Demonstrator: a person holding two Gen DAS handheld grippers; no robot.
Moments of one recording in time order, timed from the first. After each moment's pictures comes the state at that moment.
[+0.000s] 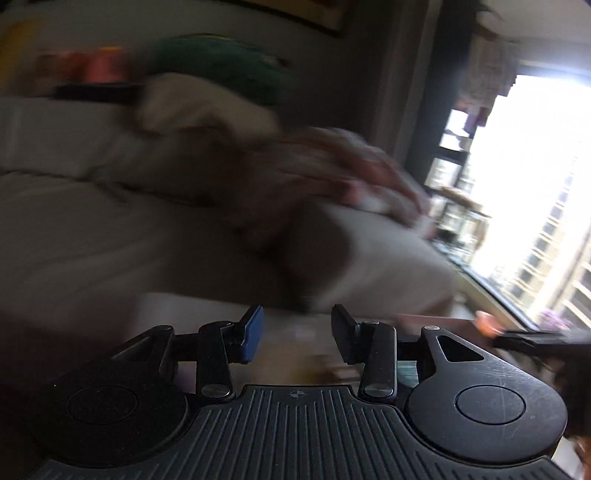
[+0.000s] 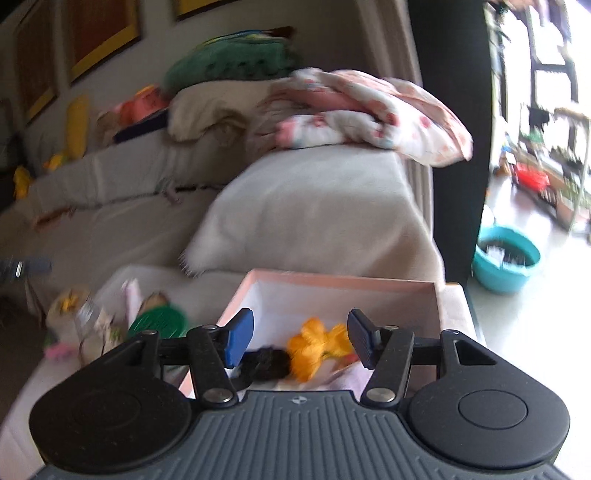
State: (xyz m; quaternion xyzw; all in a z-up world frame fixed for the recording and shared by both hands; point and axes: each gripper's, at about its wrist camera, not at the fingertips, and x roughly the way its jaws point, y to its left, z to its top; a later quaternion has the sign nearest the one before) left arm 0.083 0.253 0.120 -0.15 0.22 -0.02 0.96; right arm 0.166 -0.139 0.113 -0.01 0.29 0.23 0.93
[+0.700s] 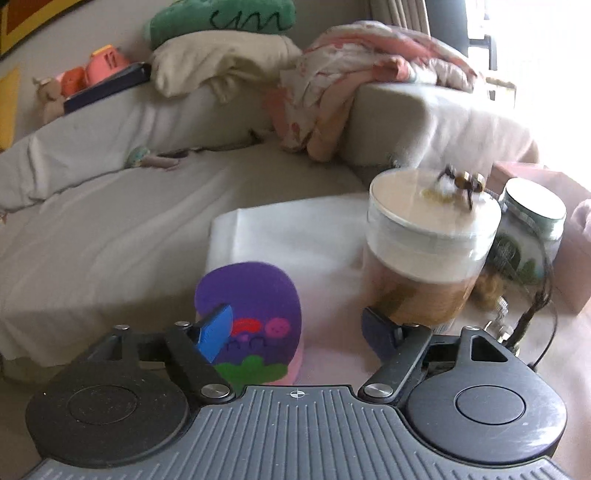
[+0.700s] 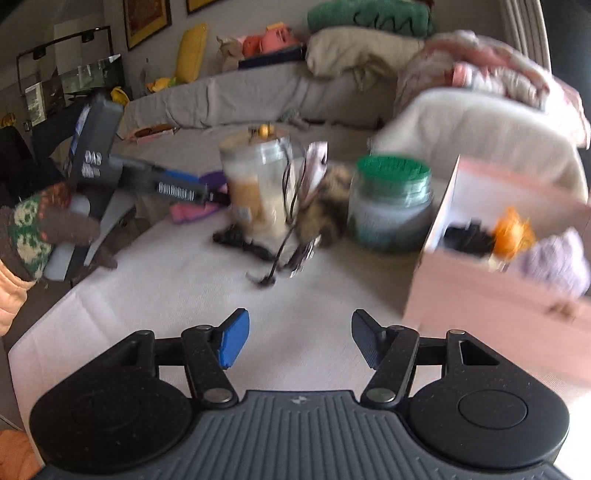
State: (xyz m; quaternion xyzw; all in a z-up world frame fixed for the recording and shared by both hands) left arm 0.104 0.242 0.040 0.02 0.31 0.03 0.95; right arm 0.033 -0.044 0.035 -0.07 0.33 0.37 0.87
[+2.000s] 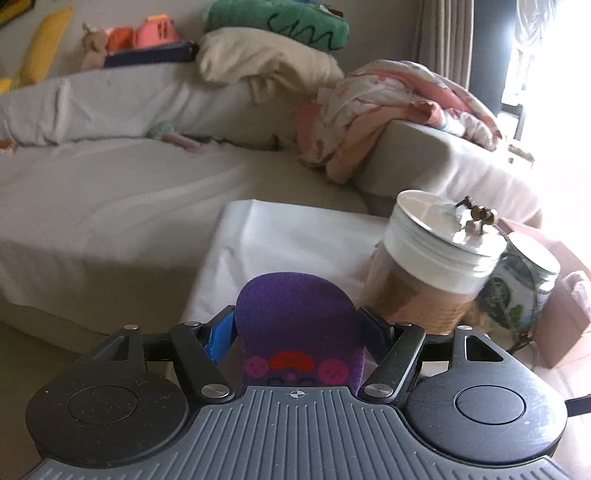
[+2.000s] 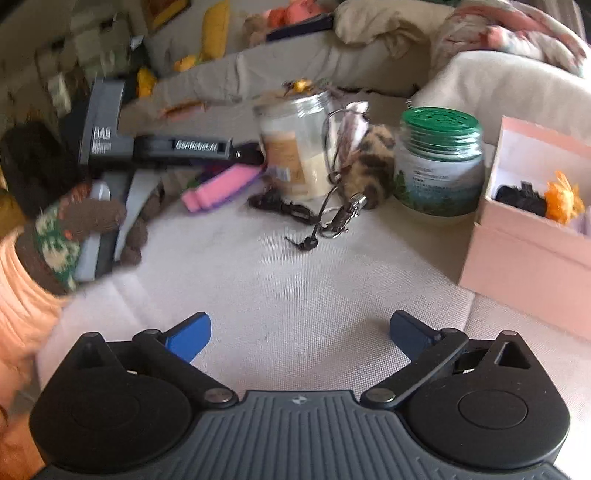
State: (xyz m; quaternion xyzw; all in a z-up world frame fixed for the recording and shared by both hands) left arm 0.067 0.258 0.026 -0.09 0.28 0.06 0.95; right arm 0.032 -0.028 0.025 -0.09 0.37 0.42 0.83
